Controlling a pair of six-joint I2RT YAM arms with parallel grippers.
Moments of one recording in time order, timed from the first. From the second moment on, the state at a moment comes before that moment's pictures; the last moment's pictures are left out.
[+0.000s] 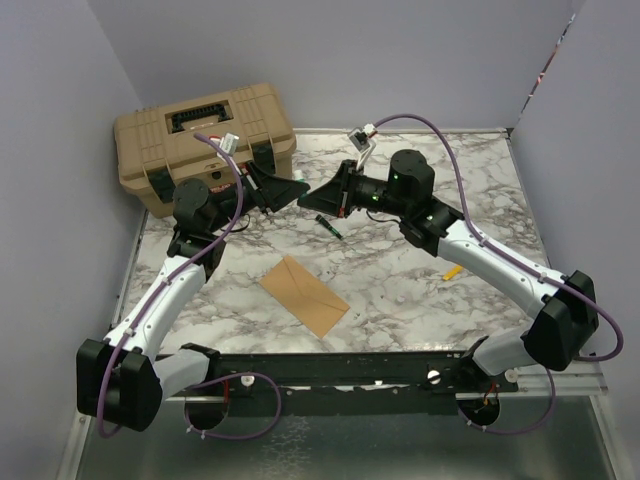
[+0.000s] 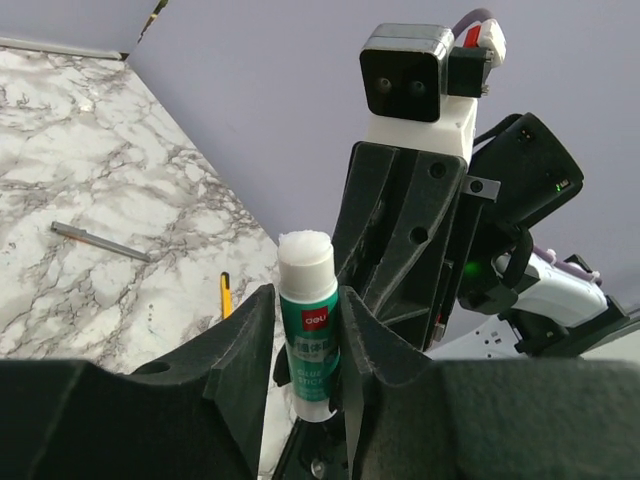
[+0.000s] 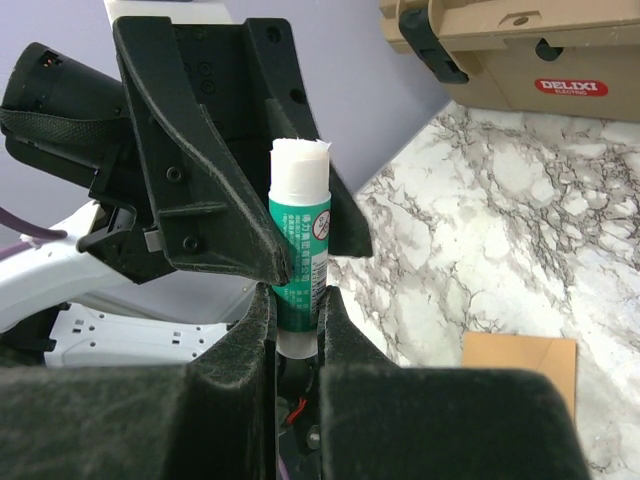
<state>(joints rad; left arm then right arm) -0.28 1.12 0.83 0.54 0.73 -0.99 0.72 1.44 1.23 0.18 -0.54 0.68</state>
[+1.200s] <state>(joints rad) -0.28 1.11 0.83 0.56 0.71 -1.10 0.72 1.42 1.07 0.46 -0.60 0.84</state>
